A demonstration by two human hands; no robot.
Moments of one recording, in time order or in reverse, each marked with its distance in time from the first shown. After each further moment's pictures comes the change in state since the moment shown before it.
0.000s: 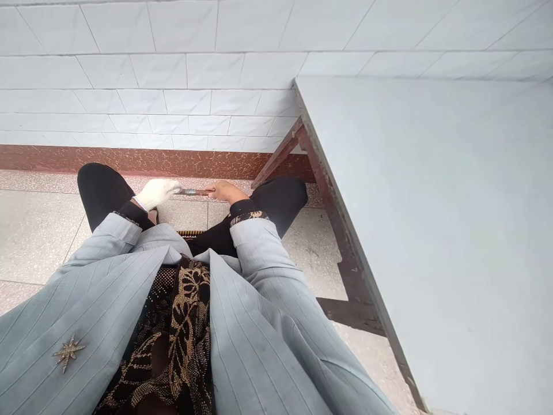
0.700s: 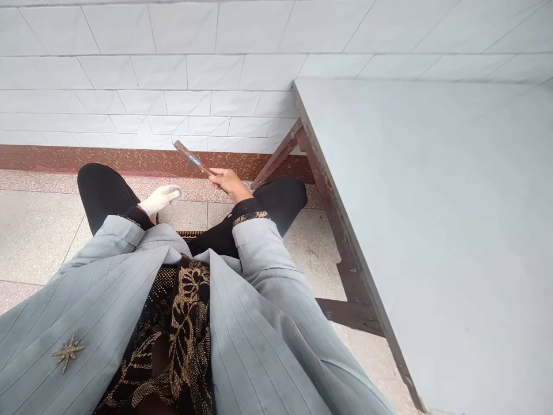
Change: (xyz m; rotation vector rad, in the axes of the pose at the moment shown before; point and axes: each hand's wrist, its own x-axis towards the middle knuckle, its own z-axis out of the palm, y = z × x) left_hand -0.003 0.003 0.043 -1.138 0.033 -0.038; right_hand -0.009 -0.016 -0.011 1.010 0.303 0.083
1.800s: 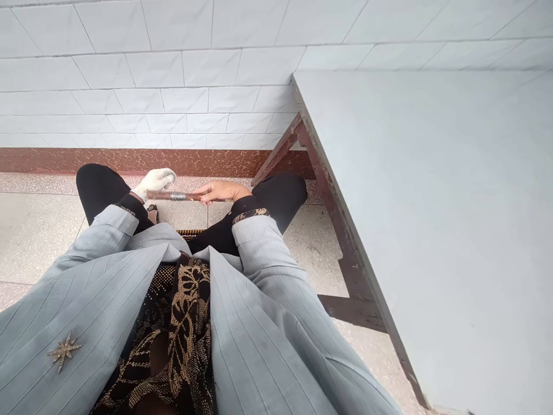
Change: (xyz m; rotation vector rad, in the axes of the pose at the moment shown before) left_hand 0.018 0.034 -0.039 0.505 0.113 -0.095; right_hand -0.014 -0.007 -0.002 -0.279 -0.820 -0.010
